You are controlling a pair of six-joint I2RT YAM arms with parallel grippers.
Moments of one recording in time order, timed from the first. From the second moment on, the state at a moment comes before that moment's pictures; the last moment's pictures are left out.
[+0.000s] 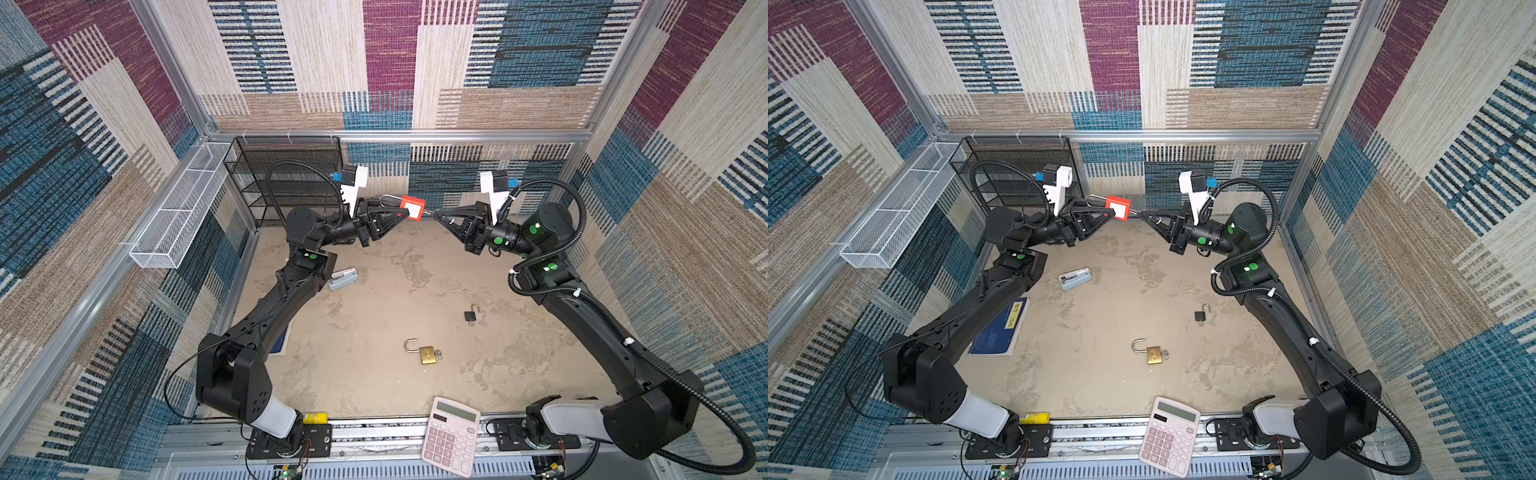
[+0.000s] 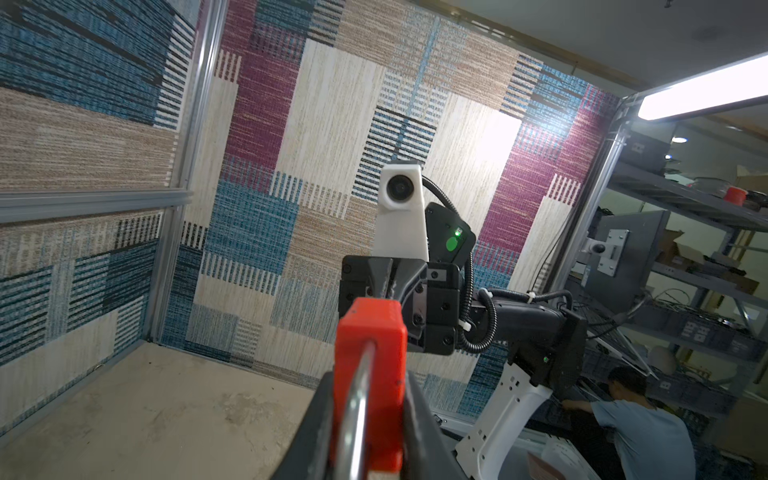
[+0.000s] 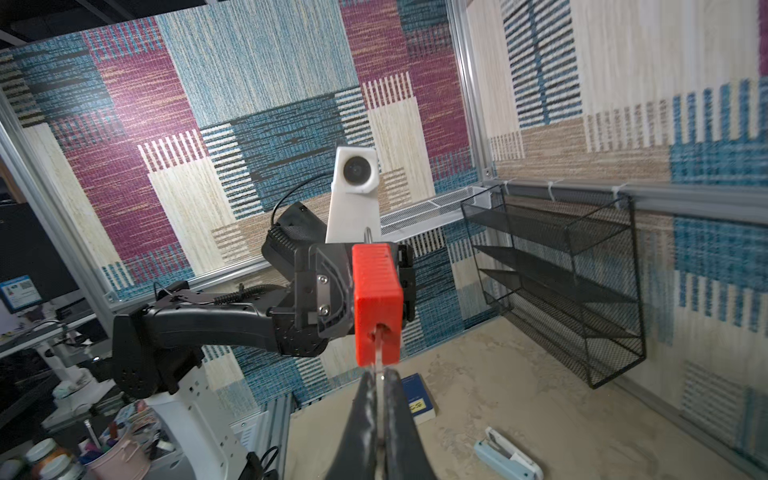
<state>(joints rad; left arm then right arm) -0.36 1.54 1.36 0.82 1.03 -0.86 0.36 1.29 1.27 0.38 -0.89 0.51</state>
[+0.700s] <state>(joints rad) -0.35 1.54 1.38 0.11 0.94 -0.39 0.37 1.18 1.23 0.23 -0.66 0.21</state>
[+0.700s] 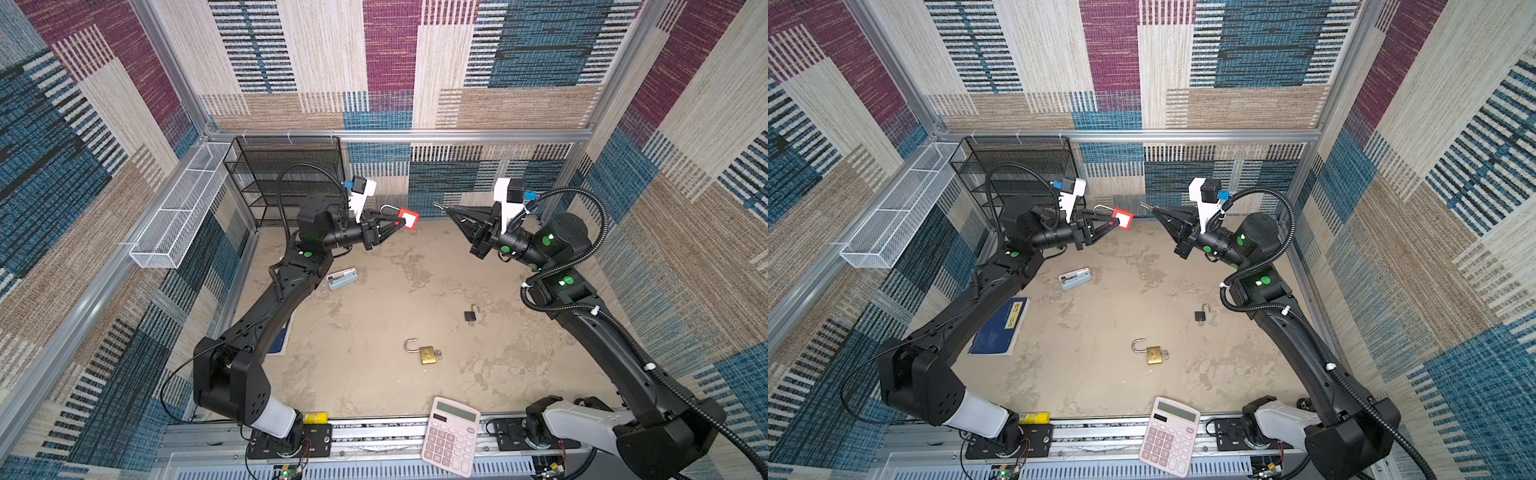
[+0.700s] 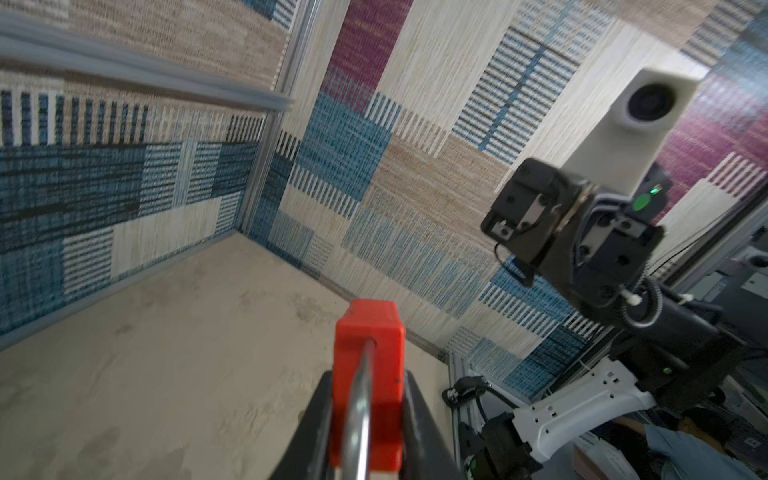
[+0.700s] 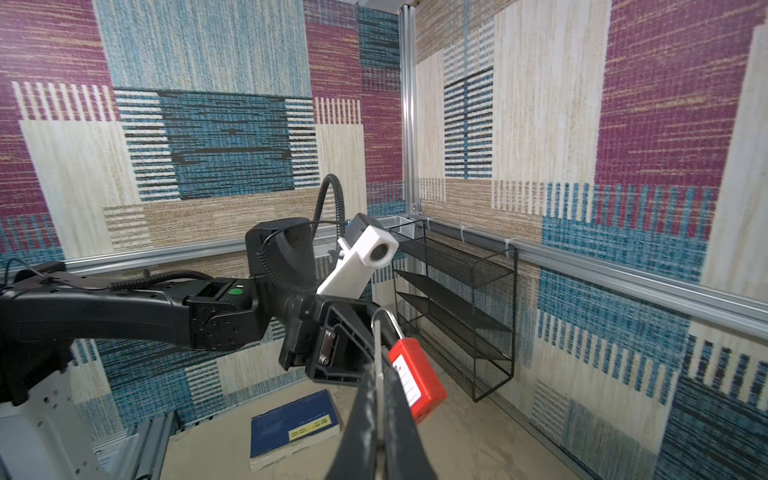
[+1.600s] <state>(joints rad) -0.47 1.95 1.57 -1.11 0.52 0.57 0.37 1.12 1.19 -0.09 -0.41 -0.03</state>
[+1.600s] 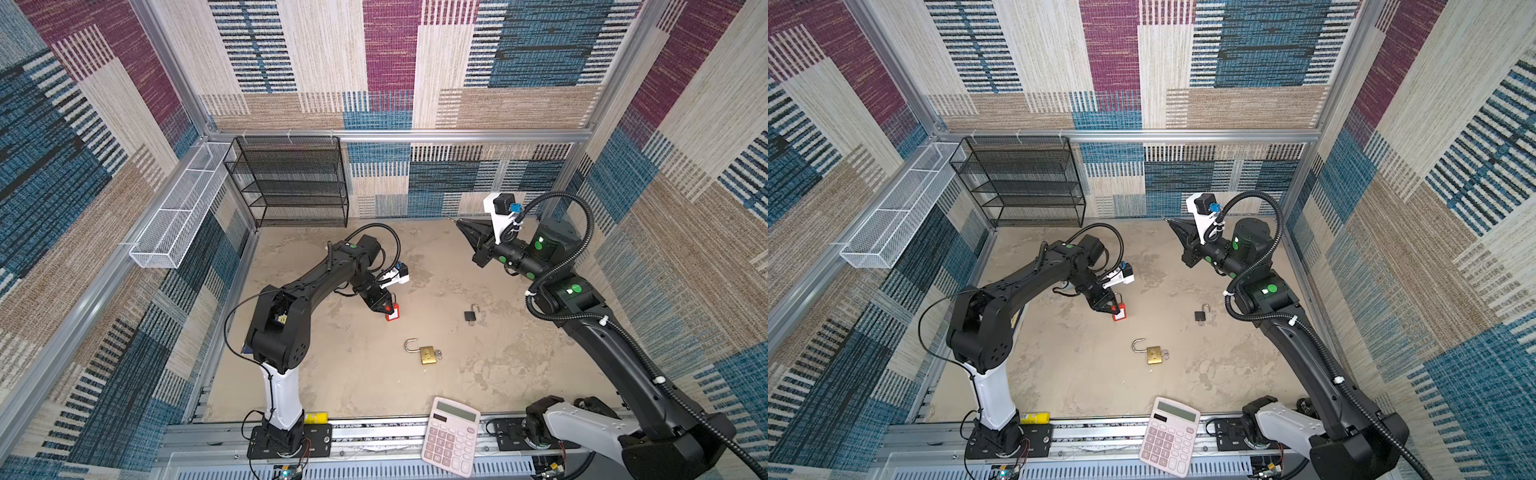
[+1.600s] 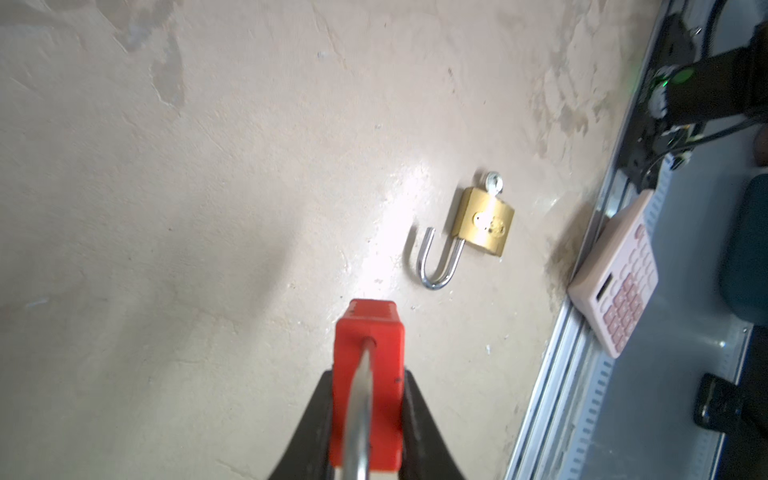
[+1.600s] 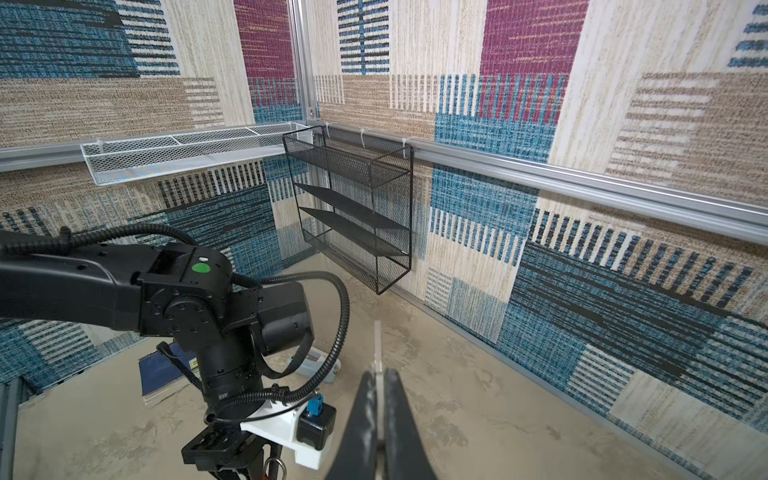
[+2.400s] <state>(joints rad) -0.43 2.09 1.58 -1.16 0.53 0.87 0.37 1.07 1.18 -0.13 -0.36 -0.04</state>
